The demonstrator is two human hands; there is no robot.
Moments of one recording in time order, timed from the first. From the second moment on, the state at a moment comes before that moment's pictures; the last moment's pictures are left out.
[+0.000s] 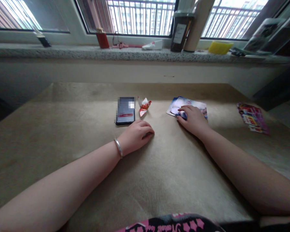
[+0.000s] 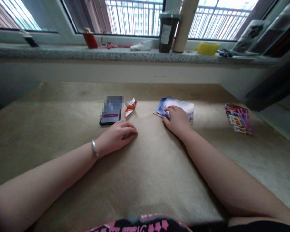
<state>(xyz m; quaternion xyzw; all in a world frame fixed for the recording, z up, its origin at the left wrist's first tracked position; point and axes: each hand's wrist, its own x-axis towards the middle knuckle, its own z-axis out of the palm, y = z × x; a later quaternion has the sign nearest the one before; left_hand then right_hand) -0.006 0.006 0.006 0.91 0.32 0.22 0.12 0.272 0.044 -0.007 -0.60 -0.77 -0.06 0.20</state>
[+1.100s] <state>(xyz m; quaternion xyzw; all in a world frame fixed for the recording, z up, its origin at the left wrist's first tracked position) -0.003 0.007 0.006 0.92 0.31 0.22 0.11 0.259 0.013 0.018 -0.54 -0.83 -0.05 0.09</state>
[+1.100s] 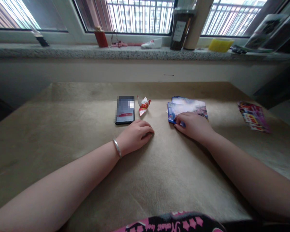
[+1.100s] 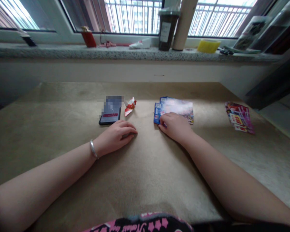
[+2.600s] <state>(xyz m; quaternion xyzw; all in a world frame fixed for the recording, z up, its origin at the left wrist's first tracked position) -0.006 -0.003 0.013 0.94 0.29 0.14 0.04 0.260 0.009 0.015 -0.39 -0.82 0.39 0.14</state>
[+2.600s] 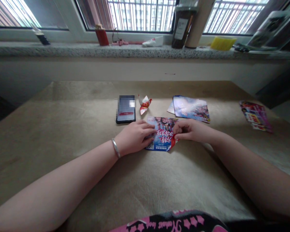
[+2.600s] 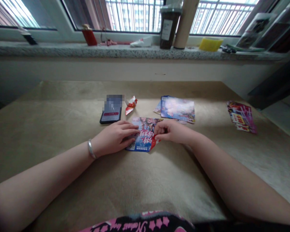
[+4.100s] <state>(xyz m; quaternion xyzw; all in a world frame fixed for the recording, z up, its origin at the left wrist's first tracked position) 0.003 -0.004 0.009 0.96 0.25 0.12 0.00 0.257 0.012 0.017 -0.25 -0.93 0.19 0.19</state>
